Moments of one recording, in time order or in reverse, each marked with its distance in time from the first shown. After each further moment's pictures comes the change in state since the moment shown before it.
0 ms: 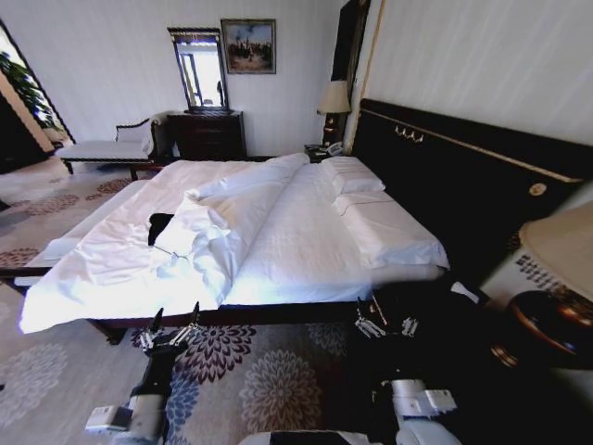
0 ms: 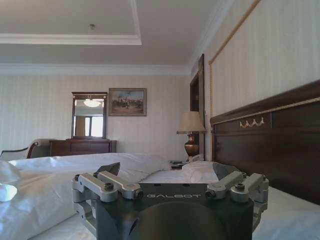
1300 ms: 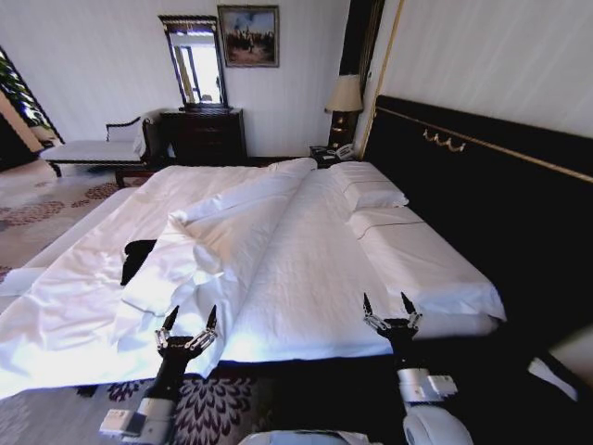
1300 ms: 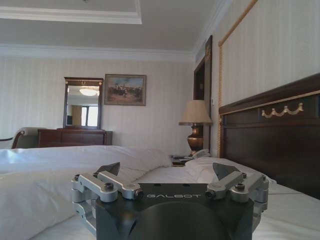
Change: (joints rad) left arm 0.042 -0.021 0.045 -0.027 0.060 -0.027 0.071; right arm 0.068 -0.068 0.022 -0.066 0.050 -0.022 0.027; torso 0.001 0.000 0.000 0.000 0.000
